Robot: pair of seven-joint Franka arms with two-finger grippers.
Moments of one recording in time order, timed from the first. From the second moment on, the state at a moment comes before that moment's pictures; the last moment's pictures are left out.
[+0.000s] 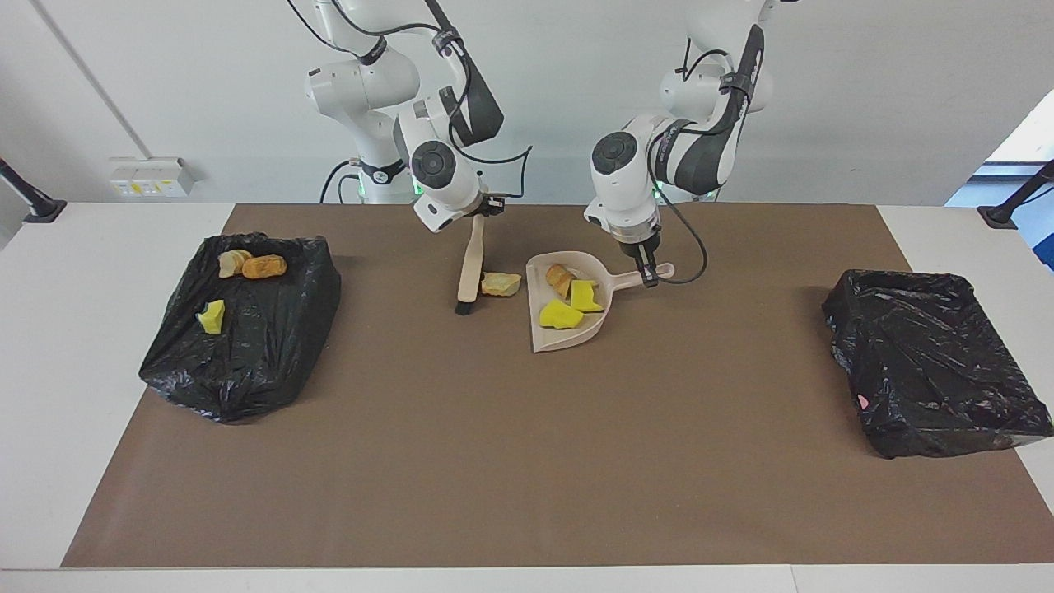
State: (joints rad) left arm -0.05 0.04 -0.58 -2.17 0.33 1.96 0.77; right arm 0.33 -0.09 0.20 -2.38 0.46 1.84 0.46
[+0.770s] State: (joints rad) left arm -0.03 0.03 -0.57 -2.20 0.33 2.00 0.76; right arm 0.49 -0.01 0.21 -2.27 0.62 2.01 0.41
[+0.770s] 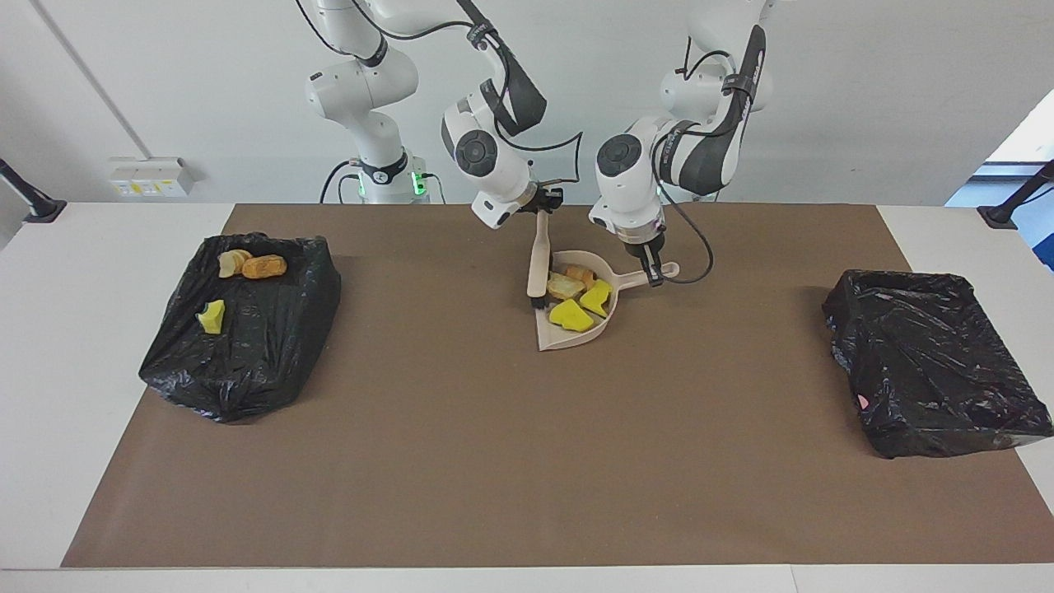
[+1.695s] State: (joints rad) left arm -0.02 0.04 -0.45 -2.18 0.33 2.07 0.90; right arm 0.45 -0.08 0.21 -2.23 0.31 1.88 0.54
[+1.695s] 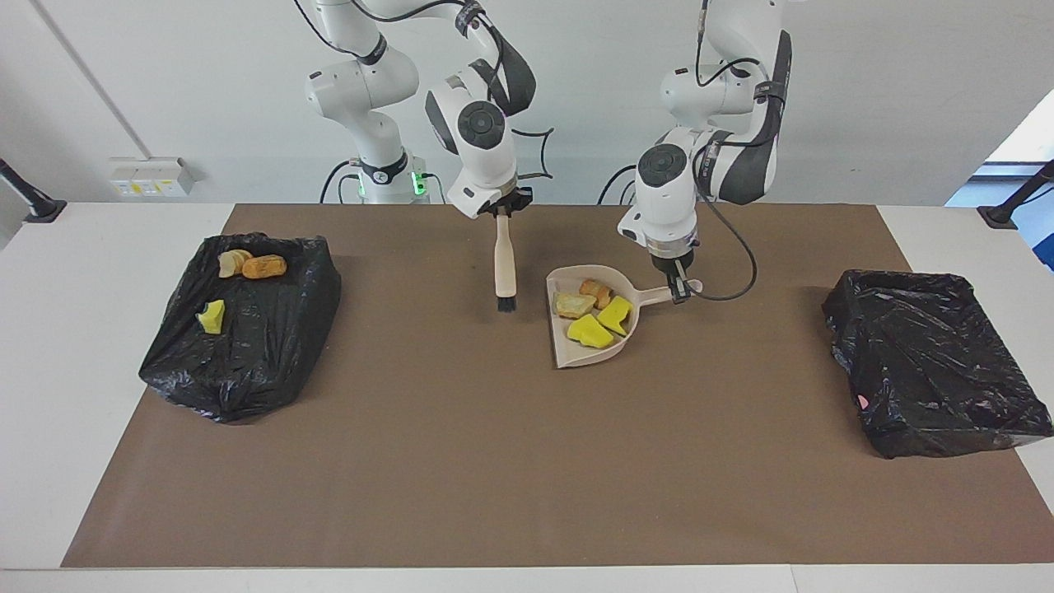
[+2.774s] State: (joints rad) left arm -0.02 -0.08 0.07 -2.01 0.30 1.96 1.35; right arm 0.64 -0.01 0.22 -2.30 0.44 1.99 0.67
